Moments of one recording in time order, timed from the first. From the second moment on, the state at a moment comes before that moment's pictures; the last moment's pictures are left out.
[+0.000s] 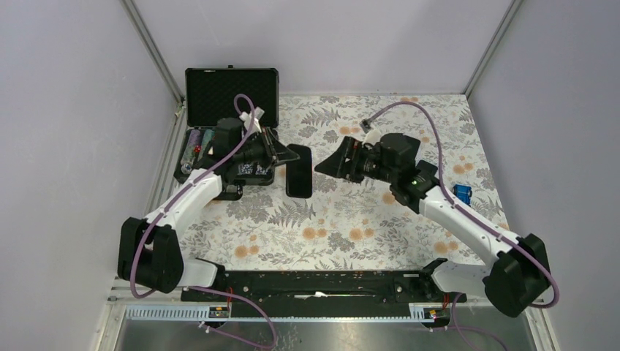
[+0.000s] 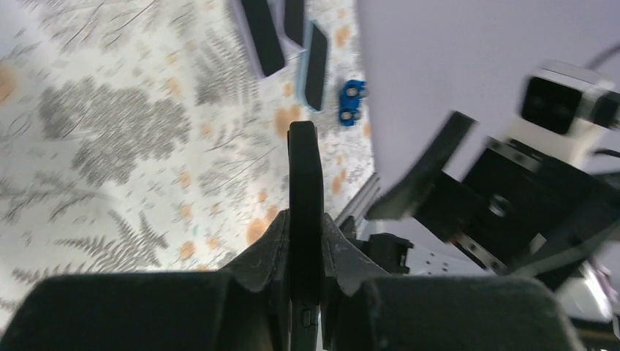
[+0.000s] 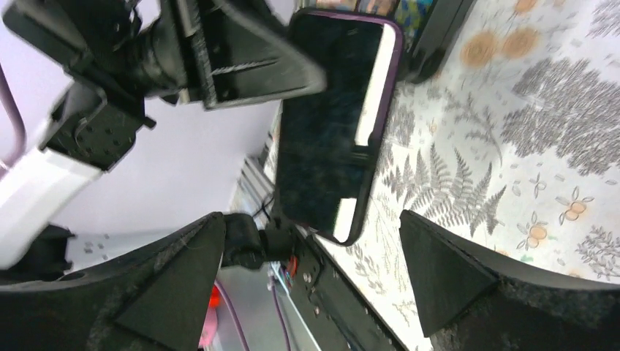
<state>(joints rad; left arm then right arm) -0.30 1.36 0.93 -0.07 0.69 -0.86 0.61 1.24 0.91 -0.02 -0.47 0.84</state>
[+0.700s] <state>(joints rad) -0.27 1.22 1.07 0.51 1.06 -1.26 0.58 1.24 0.99 0.47 -0.42 1.05</state>
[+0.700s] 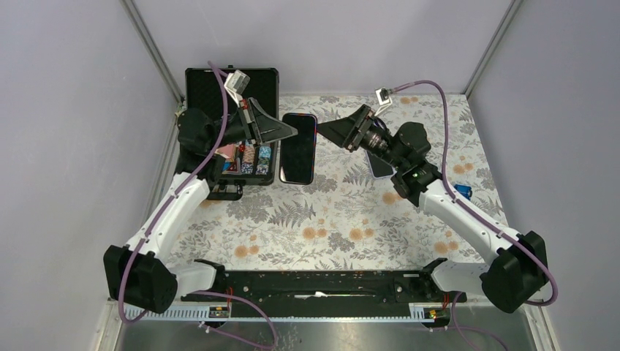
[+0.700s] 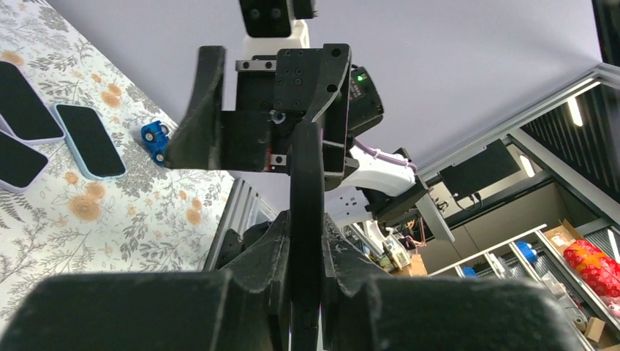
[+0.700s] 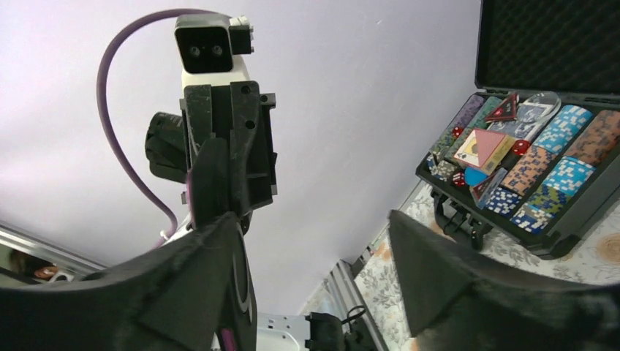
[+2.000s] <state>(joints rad) -0.30 1.26 1.02 0.60 0.92 -1.46 0.59 1.34 1.13 0.45 -0.41 1.23</state>
